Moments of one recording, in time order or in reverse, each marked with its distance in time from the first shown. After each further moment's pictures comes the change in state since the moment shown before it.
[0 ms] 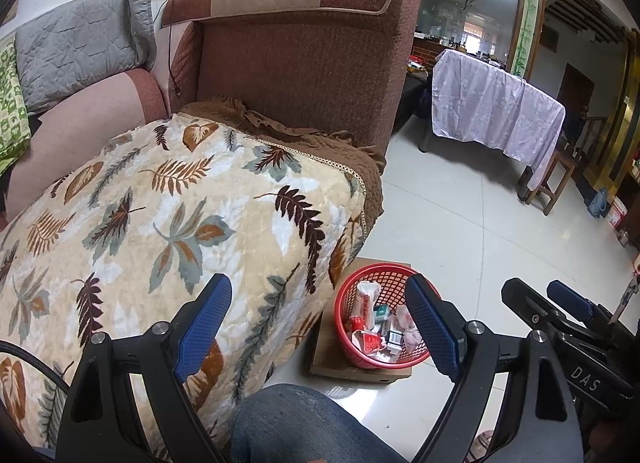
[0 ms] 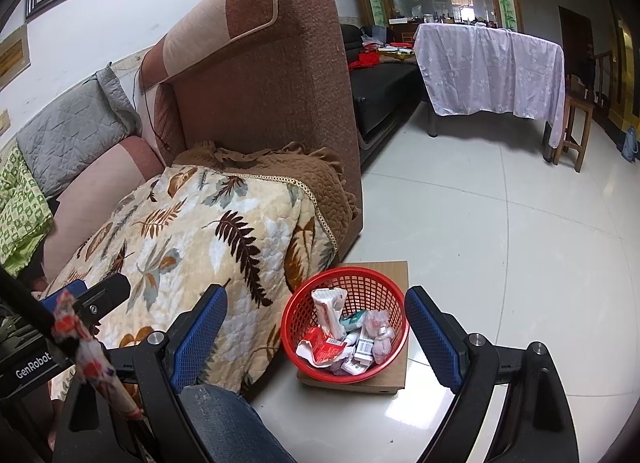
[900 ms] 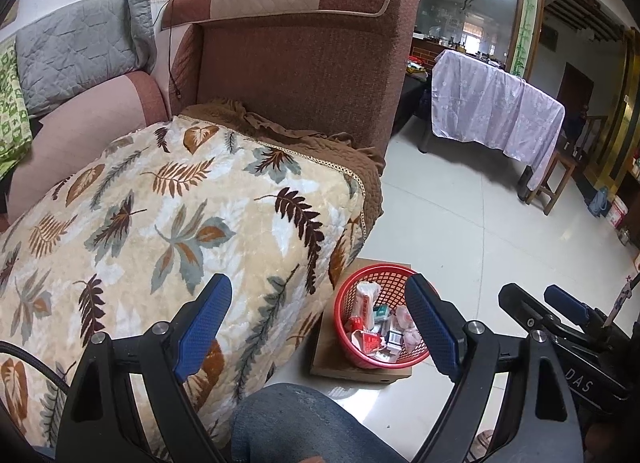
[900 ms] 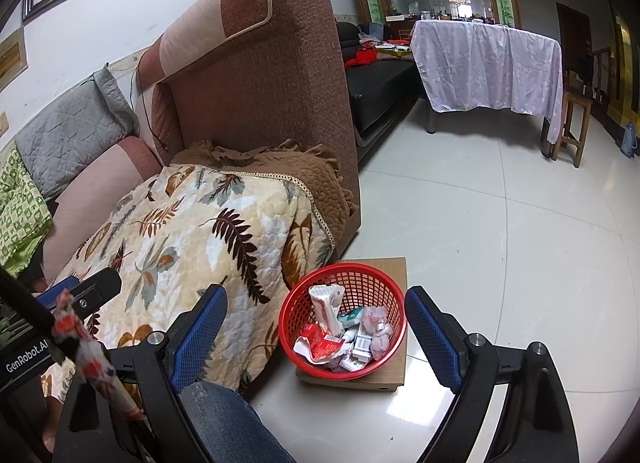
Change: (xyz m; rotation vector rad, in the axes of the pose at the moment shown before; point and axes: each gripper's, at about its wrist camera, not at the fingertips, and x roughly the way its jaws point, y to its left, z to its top) left arm -0.002 -0.004 0.001 0.007 -0.005 0.006; right arm 0.003 -0.002 0.000 0.011 0.010 -0.001
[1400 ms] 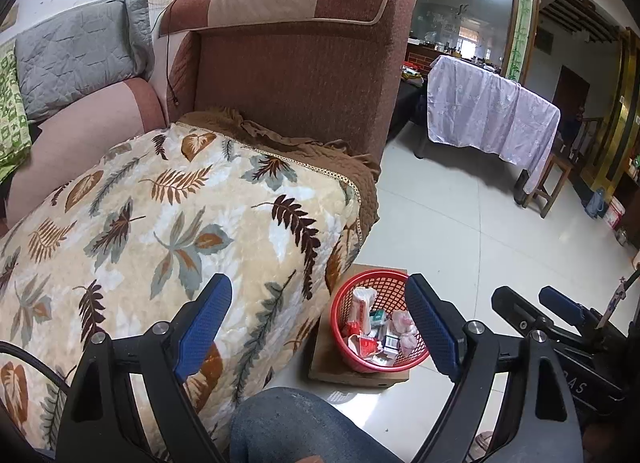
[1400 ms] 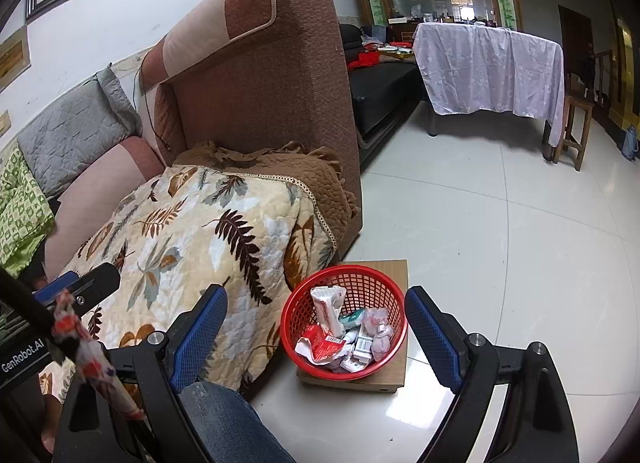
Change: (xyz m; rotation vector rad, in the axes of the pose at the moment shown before) left arm -0.009 -0.001 0.002 0.000 -0.021 -0.013; right arm -0.004 0.002 0.000 -0.007 -0.006 0.004
